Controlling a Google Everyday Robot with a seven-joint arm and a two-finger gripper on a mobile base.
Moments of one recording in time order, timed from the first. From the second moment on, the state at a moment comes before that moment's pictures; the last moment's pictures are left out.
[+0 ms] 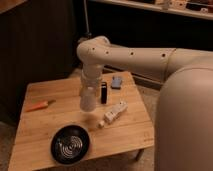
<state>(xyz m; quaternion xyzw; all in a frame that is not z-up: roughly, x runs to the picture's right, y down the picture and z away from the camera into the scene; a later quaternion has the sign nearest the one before) -0.080 0.001 0.697 -0.29 0.16 0.67 0.67</state>
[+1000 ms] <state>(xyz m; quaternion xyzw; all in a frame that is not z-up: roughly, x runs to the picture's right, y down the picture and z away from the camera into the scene) -0.012 -0.077 0.711 -0.19 0.18 0.72 0.64</state>
